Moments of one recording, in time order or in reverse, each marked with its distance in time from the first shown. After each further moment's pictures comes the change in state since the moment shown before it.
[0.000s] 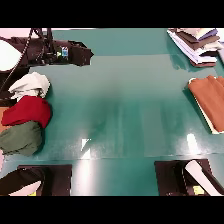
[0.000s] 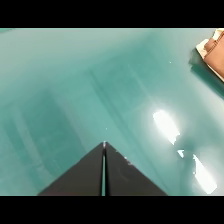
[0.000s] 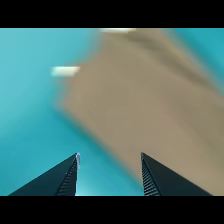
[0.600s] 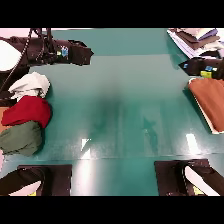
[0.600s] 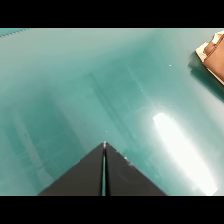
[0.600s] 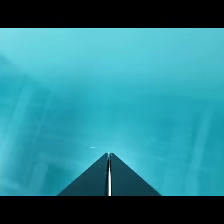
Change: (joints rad) left arm 0.000 0.000 0.000 0.000 0.007 0.000; right arm 0.716 0.008 0.000 0.072 -0.142 -0.001
